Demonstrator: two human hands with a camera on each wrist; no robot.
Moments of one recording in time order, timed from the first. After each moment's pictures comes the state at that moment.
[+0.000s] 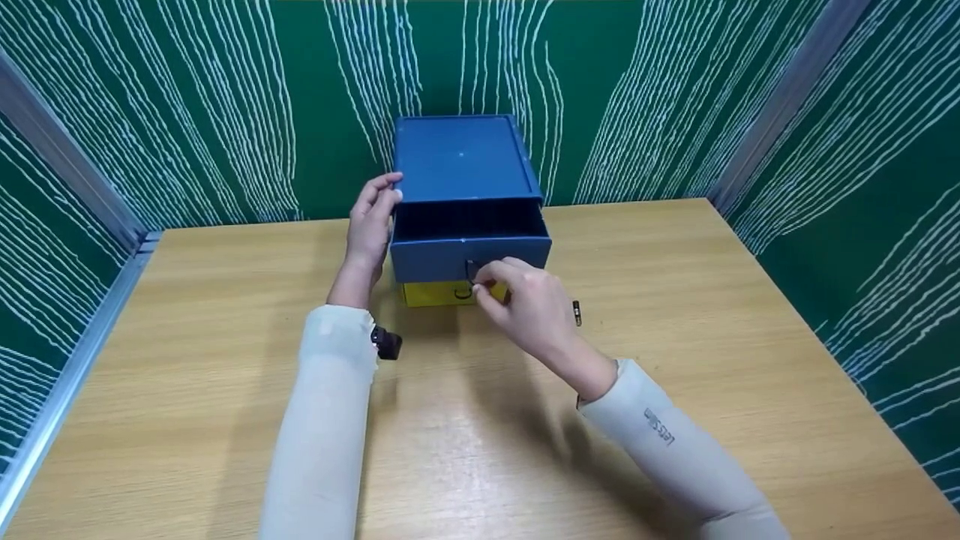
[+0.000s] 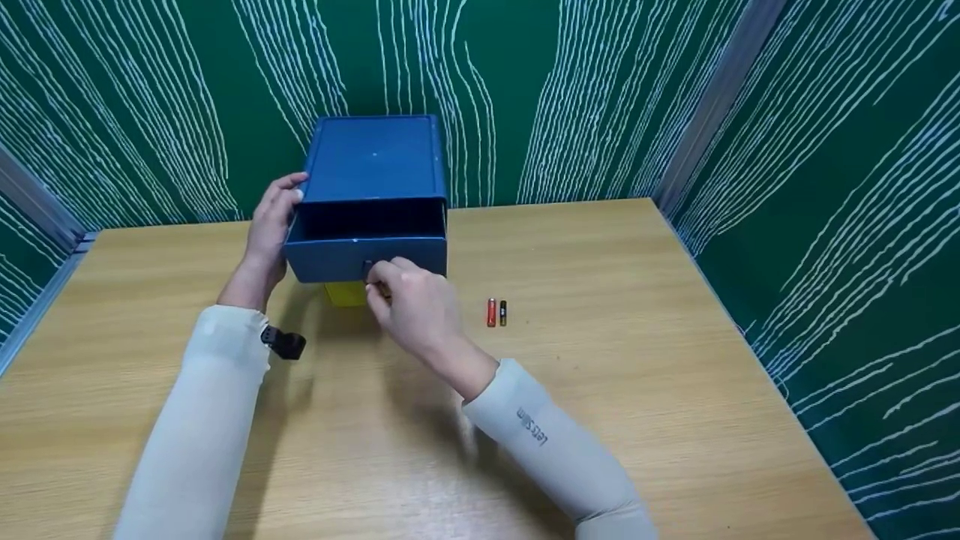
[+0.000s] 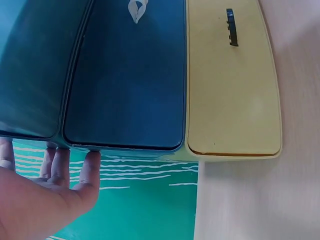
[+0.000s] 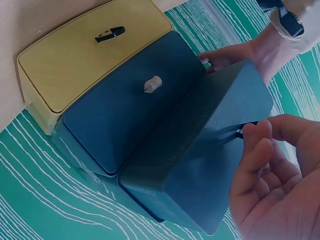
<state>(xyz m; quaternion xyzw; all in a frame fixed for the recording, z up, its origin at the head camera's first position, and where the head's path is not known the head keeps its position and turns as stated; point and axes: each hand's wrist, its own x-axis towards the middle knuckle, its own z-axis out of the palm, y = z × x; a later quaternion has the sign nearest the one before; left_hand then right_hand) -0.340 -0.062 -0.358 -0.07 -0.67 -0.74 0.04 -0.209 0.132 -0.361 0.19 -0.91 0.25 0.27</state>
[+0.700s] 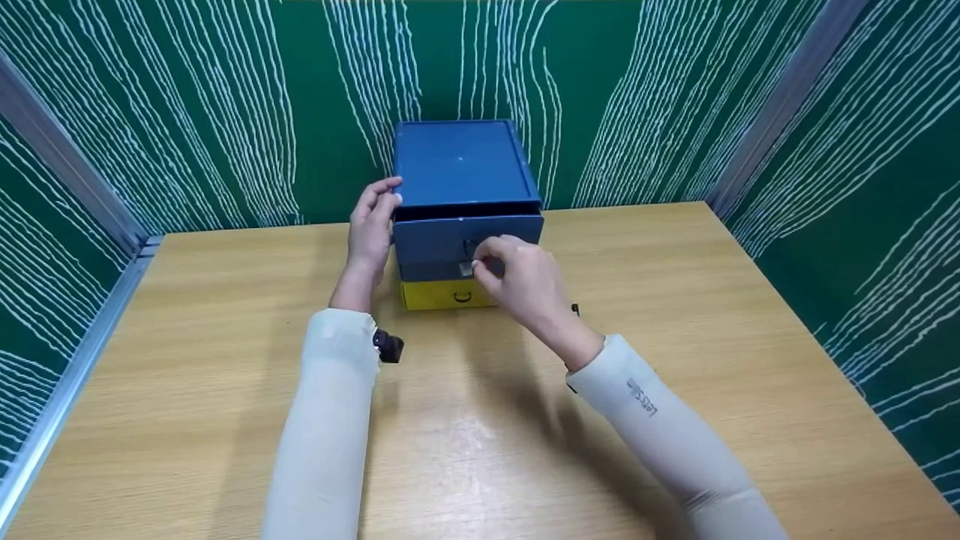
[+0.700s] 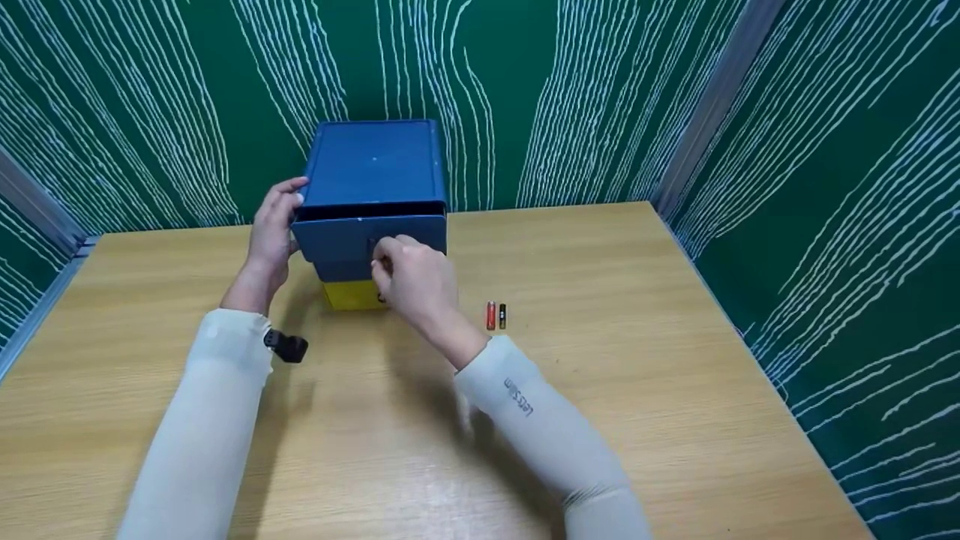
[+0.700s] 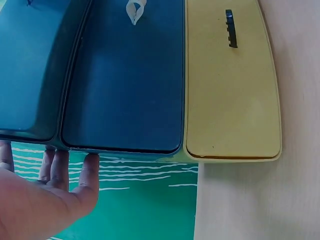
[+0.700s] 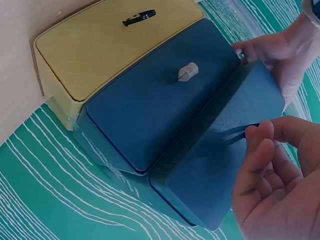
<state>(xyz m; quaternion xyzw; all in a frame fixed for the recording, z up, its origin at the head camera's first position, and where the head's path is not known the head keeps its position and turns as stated) -0.339 -0.060 -0.359 -0.05 -0.67 -0.74 0.05 -0.244 0.134 -0.358 0.15 -0.93 0.25 0.24</state>
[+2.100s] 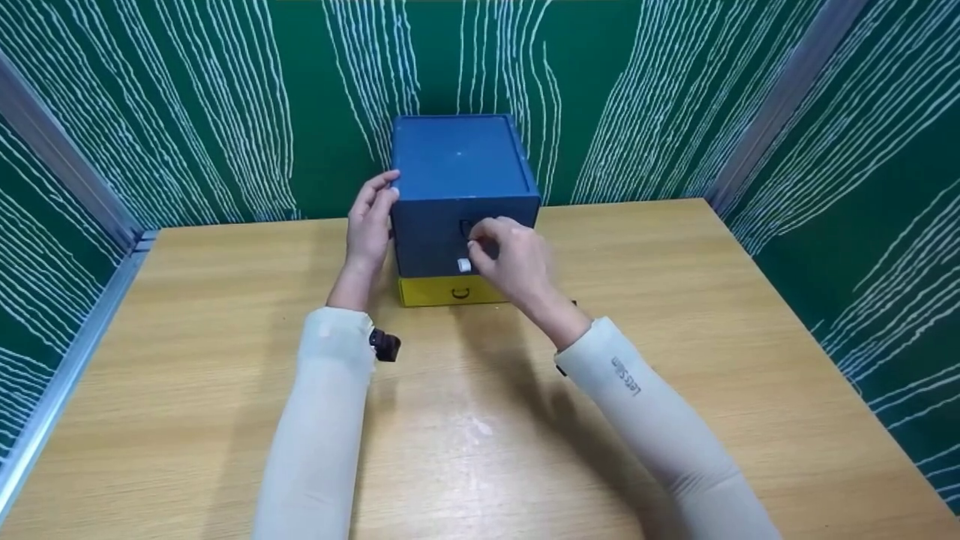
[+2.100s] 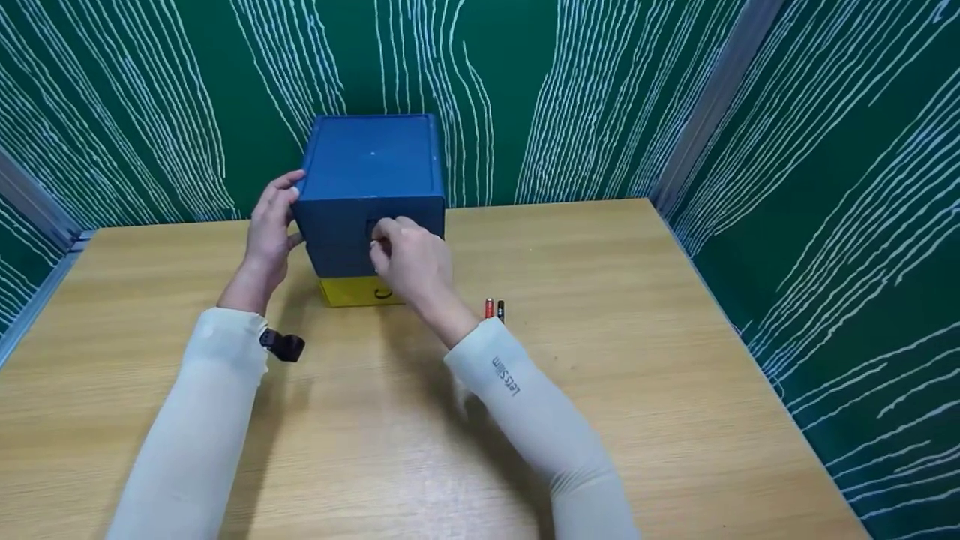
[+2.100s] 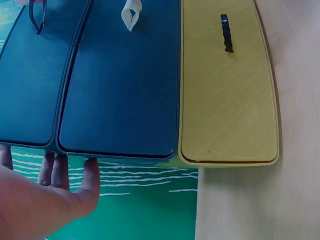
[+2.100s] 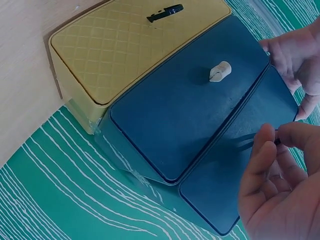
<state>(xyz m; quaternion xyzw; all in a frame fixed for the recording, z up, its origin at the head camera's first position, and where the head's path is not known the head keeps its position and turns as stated) -0.336 -0.060 -0.359 -0.05 -0.68 -0.73 0.04 -0.271 0.131 -0.363 0.14 -0.92 0.26 0.27</state>
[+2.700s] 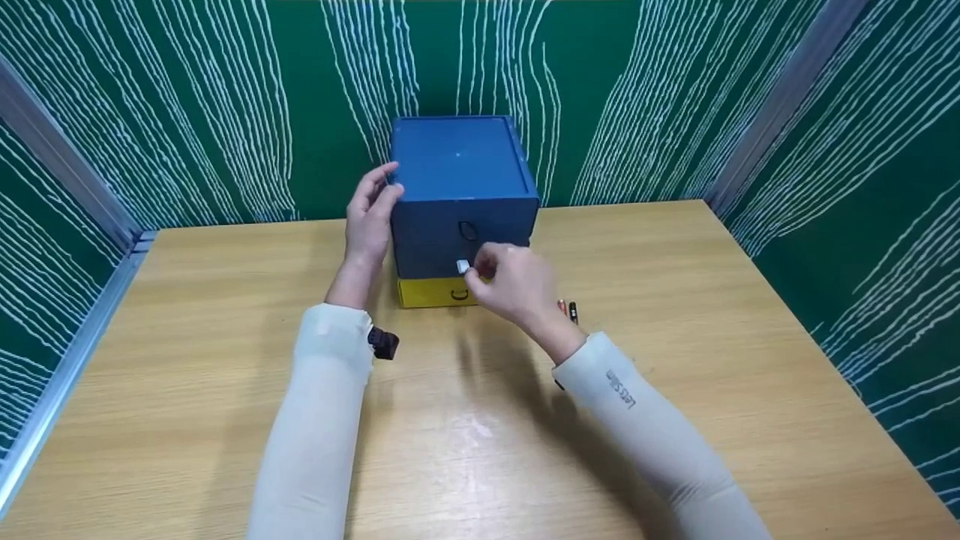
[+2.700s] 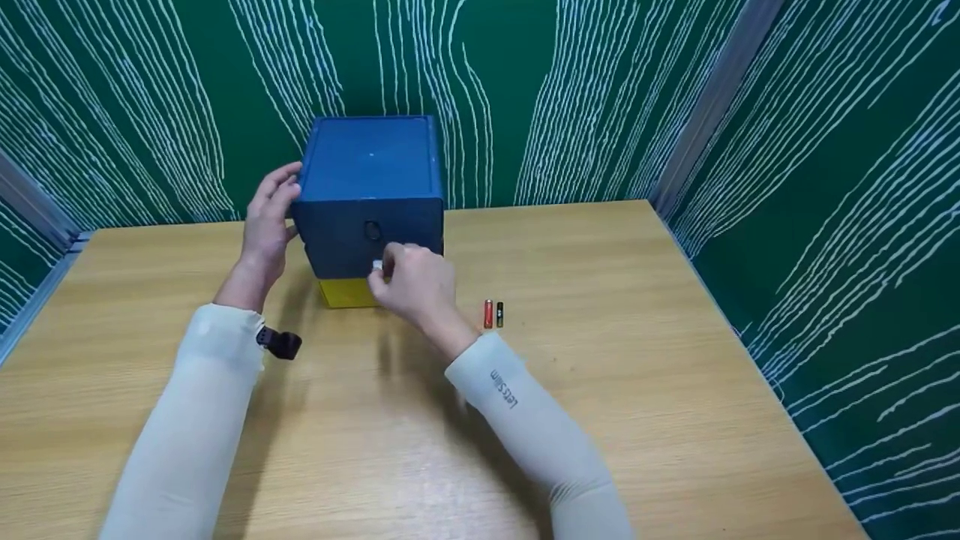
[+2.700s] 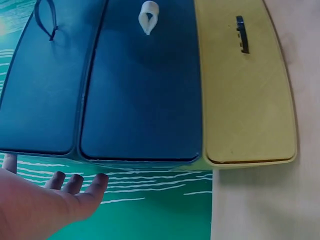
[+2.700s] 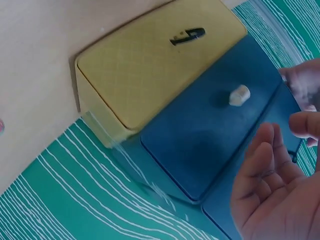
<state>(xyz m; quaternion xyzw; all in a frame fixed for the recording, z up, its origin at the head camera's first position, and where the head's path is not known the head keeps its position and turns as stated) -0.328 -0.056 -0.343 -0.07 -0.69 -0.72 0.06 -0.267 0.136 -0.389 0.11 -0.95 0.21 0.20</state>
